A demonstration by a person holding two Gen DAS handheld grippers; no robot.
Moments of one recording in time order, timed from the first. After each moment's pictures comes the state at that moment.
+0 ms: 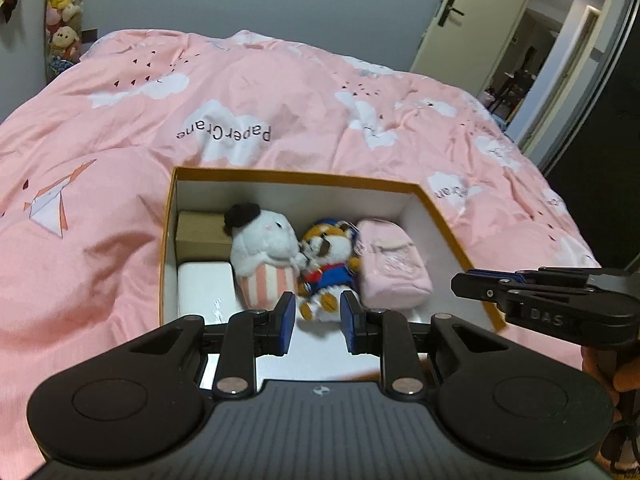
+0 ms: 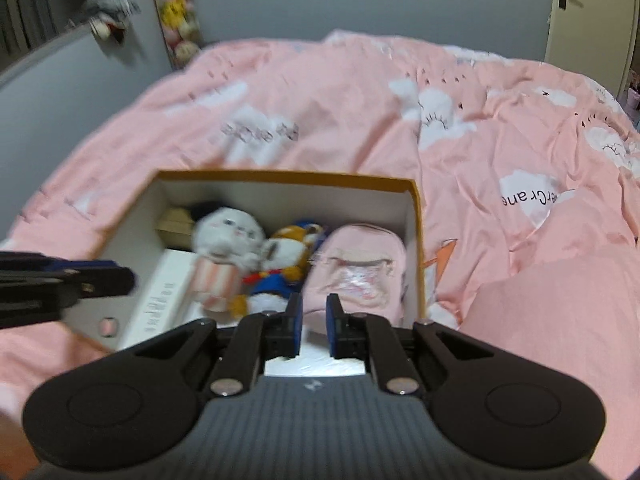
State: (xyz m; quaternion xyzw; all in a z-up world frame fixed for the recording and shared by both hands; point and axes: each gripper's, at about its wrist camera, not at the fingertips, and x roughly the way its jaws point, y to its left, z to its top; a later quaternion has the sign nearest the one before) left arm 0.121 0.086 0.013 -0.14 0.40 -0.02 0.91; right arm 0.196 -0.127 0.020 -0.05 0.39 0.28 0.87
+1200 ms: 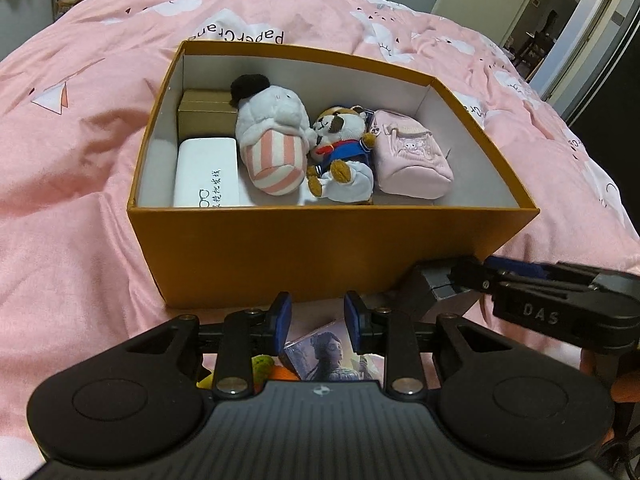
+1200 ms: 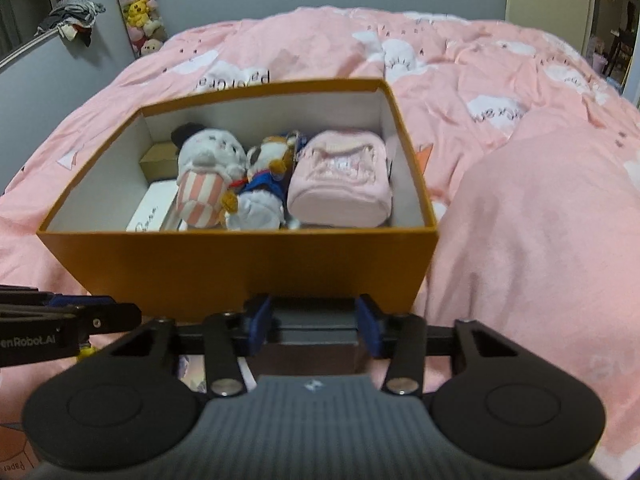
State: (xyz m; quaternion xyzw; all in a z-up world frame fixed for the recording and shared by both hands) left arm 0.085 0.063 -0.056 -0.13 0.47 0.00 0.87; right arm 0.149 -0.137 -0.057 -0.04 0.43 0.22 0.87
